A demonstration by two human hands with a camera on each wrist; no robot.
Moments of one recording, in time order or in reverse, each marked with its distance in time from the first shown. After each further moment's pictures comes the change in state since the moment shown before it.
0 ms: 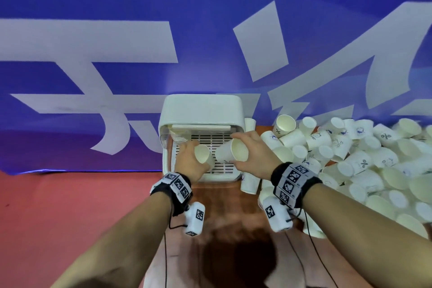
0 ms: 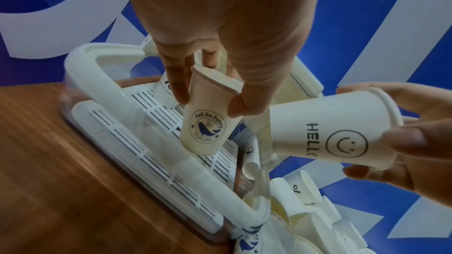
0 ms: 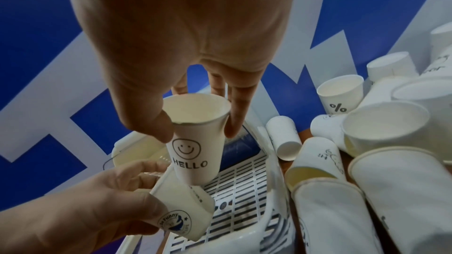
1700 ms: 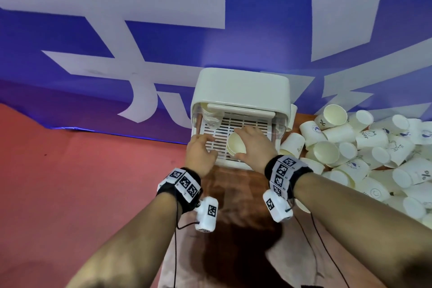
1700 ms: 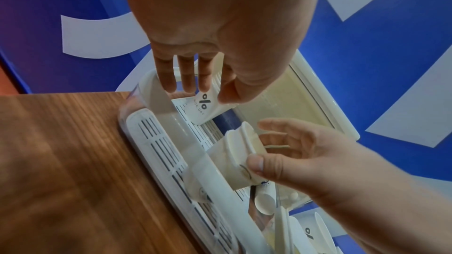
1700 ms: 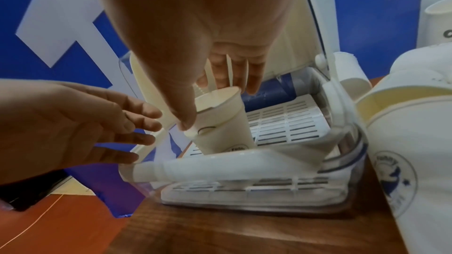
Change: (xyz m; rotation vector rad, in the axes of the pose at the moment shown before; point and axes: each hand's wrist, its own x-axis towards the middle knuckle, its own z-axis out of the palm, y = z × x) left_hand 0.000 -0.060 -0.011 -0.148 0.089 -0.073; right_hand 0.065 -0.010 0.097 -0.420 -0.185 -0.059
